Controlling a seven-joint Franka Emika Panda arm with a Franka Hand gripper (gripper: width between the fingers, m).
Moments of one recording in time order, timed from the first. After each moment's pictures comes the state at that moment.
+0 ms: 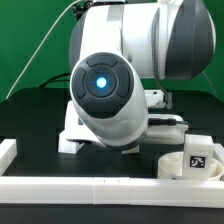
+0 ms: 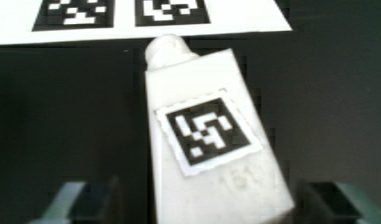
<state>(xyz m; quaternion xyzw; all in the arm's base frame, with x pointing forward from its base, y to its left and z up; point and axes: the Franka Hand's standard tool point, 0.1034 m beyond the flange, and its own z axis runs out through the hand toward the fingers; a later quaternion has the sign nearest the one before) 0.491 -0.005 0.011 -0.88 0.07 0.47 0.08</state>
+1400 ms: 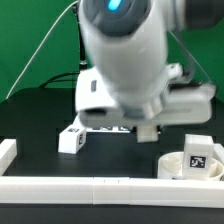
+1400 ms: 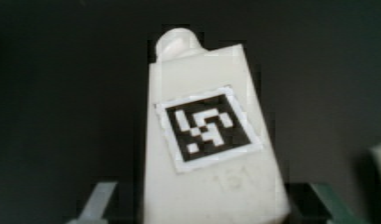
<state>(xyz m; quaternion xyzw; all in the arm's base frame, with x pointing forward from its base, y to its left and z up) 0.555 0.031 0.085 -0.93 0.05 0.34 0.10</state>
